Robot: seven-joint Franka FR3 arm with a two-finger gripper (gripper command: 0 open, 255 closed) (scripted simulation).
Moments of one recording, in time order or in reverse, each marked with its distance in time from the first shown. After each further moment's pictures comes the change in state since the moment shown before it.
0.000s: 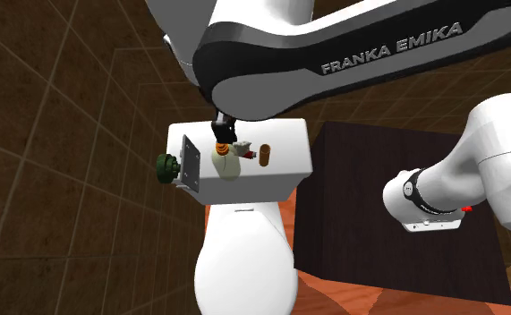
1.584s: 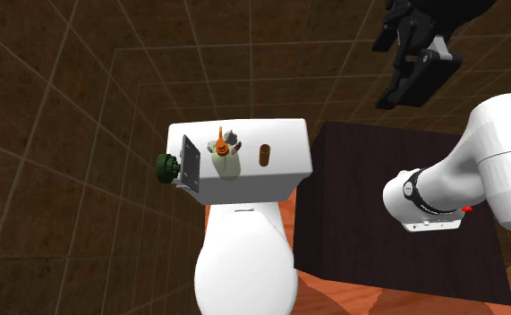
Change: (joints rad) arm -0.024 -0.775 0.062 -0.215 -0.034 -0.450 0.081
